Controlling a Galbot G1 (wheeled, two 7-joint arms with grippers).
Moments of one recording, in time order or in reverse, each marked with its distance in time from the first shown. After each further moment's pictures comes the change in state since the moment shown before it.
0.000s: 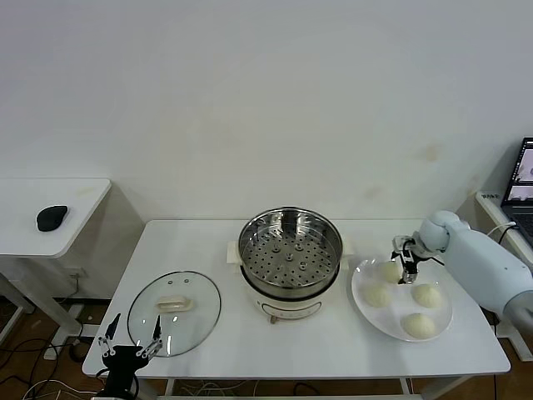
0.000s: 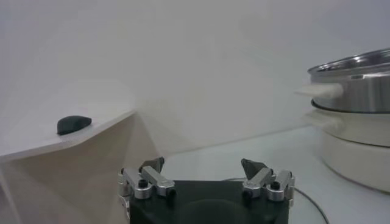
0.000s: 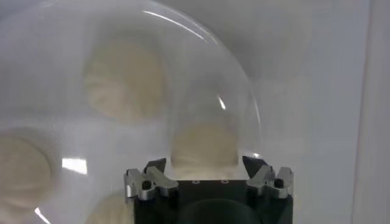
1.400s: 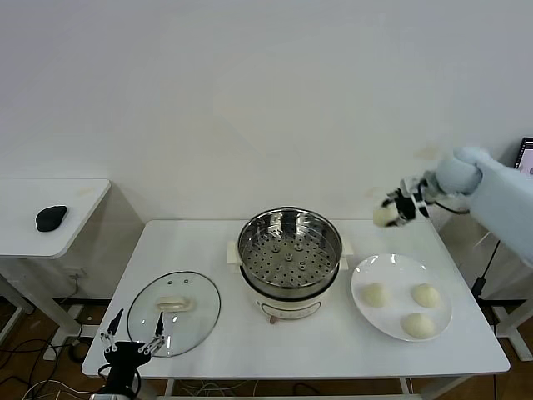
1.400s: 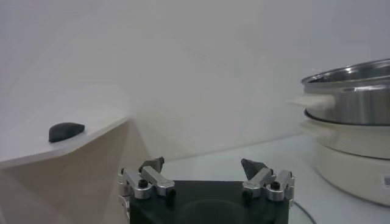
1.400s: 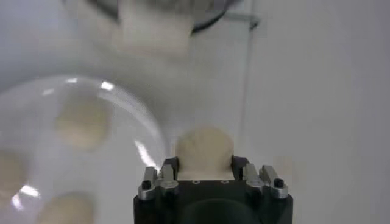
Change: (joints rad) left arm -0.010 0.029 0.004 -0.014 -0.028 -0.003 0.003; right arm 0.537 -0.085 -0.394 0.358 0.426 0.014 0.005
